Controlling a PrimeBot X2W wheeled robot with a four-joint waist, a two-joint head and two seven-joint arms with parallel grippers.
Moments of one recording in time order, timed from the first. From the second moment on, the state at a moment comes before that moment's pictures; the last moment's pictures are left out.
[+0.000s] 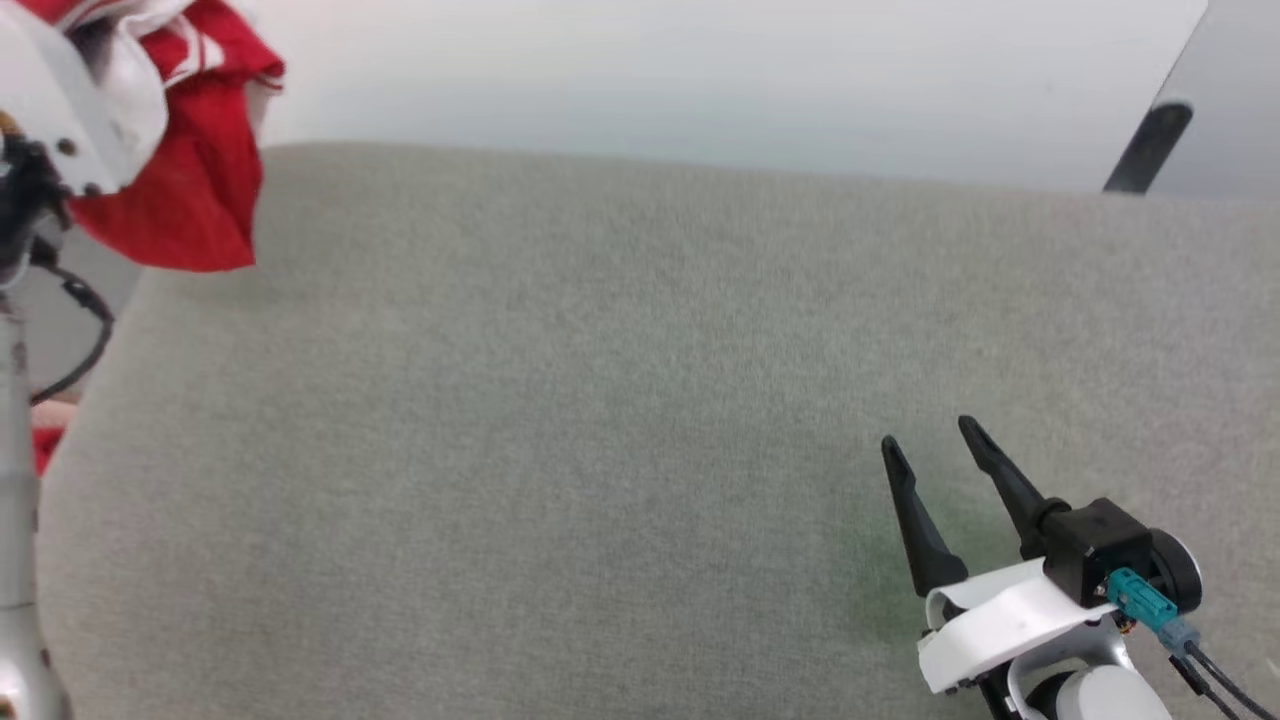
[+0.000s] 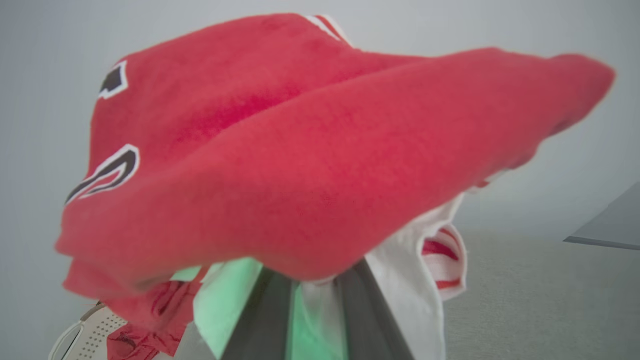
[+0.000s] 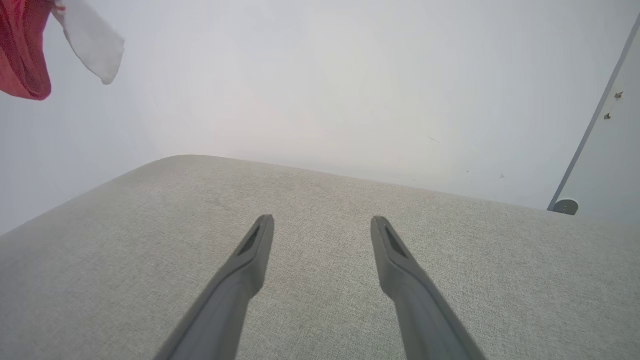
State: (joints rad) left arm -1.00 0.49 -0.03 0.48 -0.45 -0.06 0.63; right arm -0.16 -0.05 0.17 0.12 0.12 0.13 -0.15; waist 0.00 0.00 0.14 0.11
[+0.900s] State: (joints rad) left arm -0.72 0.25 -0.19 0.05 -0.60 -0.02 0.86; right arm -0.09 -0.05 -0.19 0.13 0.05 0.13 -0.16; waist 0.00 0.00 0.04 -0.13
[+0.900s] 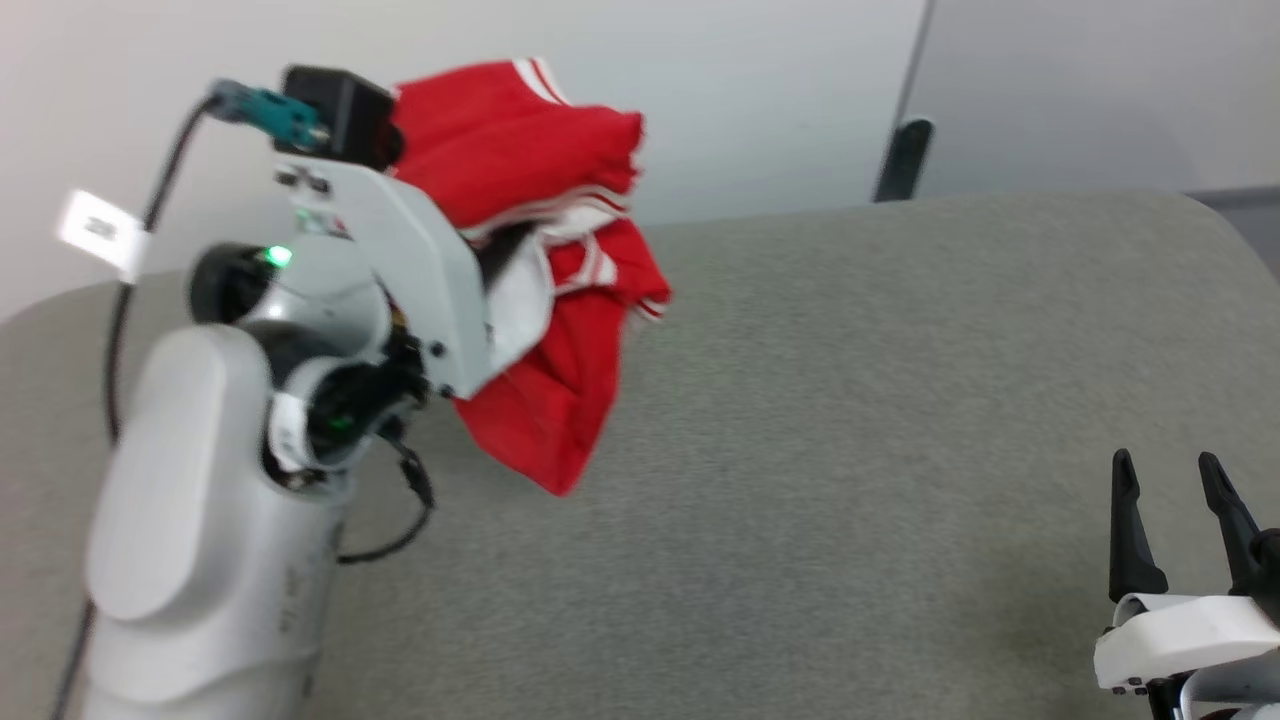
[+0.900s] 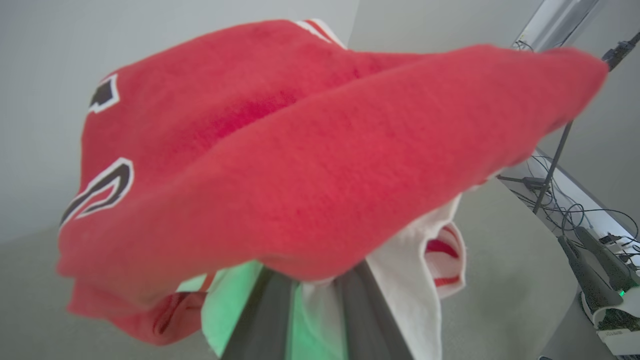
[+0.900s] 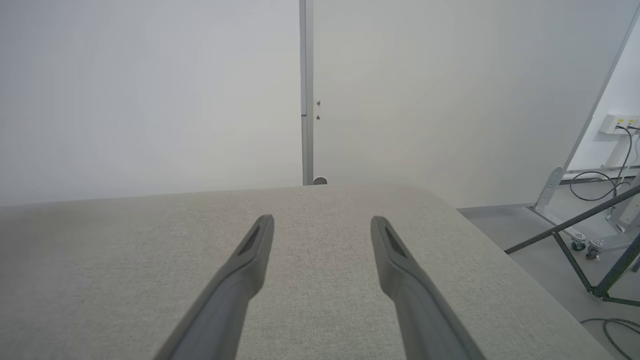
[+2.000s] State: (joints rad) left arm -0.66 0.19 -0.39 0.37 -0.57 -0.10 0.82; right arm -0.17 -0.05 -0.14 0.30 0.12 0.13 -0.25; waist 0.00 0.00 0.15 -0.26
